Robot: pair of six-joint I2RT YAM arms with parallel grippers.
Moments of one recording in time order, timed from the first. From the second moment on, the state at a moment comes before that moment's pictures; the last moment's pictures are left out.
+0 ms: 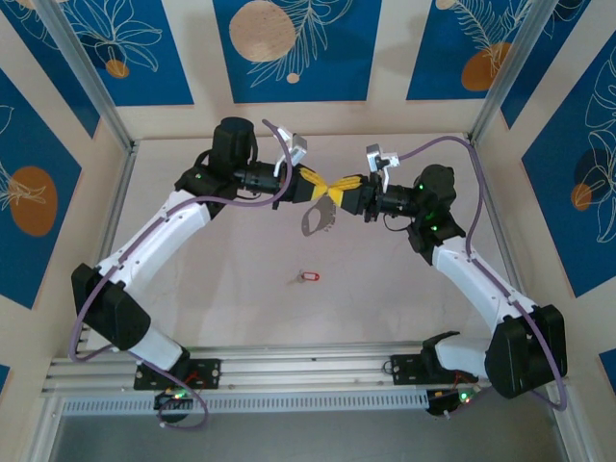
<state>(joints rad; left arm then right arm) -0.56 1.55 1.54 -0.35 1.05 0.06 0.31 1.21 0.88 0.50 -1.08 0.56</state>
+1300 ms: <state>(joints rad) -0.52 1.43 1.03 0.77 0.73 -0.74 0.40 1.22 0.70 0.97 -0.63 0.82</state>
